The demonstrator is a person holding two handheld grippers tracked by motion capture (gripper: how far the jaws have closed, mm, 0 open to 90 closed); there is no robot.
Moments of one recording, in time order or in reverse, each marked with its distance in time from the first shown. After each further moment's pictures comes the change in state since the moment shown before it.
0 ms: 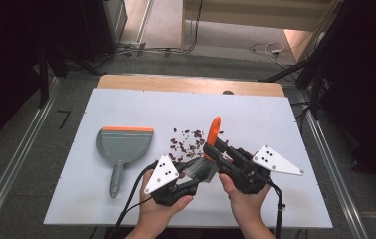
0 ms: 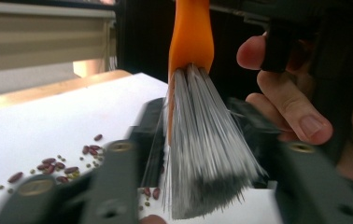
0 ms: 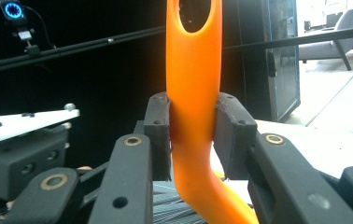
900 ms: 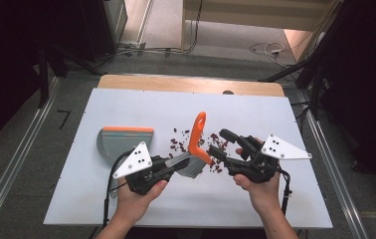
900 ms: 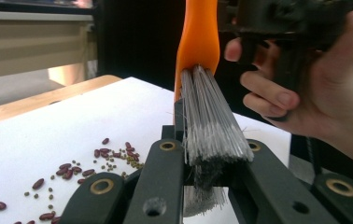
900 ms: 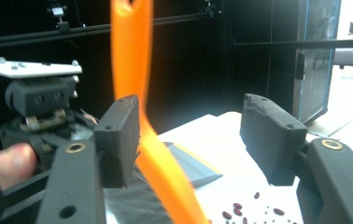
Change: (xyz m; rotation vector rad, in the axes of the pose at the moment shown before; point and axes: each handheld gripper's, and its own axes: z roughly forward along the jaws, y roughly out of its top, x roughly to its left) left arm 0.052 0.016 -0.035 0.024 -0.140 0.047; right arm -0.042 0.010 -0.003 0.056 0.144 -0.112
